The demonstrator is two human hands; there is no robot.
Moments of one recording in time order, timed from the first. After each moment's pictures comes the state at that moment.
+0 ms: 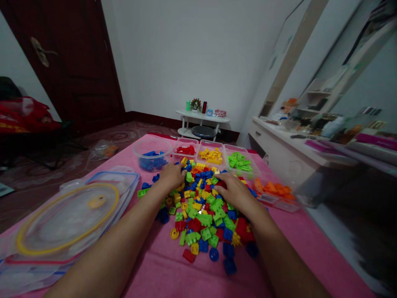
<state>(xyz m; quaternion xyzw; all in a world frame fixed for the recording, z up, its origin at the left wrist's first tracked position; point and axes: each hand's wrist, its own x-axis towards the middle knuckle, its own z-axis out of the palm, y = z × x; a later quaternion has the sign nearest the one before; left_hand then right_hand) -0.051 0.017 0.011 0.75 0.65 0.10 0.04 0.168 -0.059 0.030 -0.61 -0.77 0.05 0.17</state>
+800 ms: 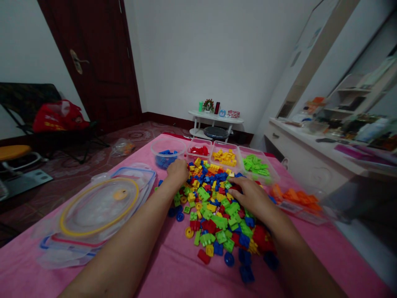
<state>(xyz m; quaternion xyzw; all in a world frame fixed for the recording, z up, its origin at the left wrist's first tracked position) -0.075 0.019 0.015 0.69 0.72 0.12 0.03 0.165 -0.057 0.035 -0.60 -0.79 0.04 0.13</state>
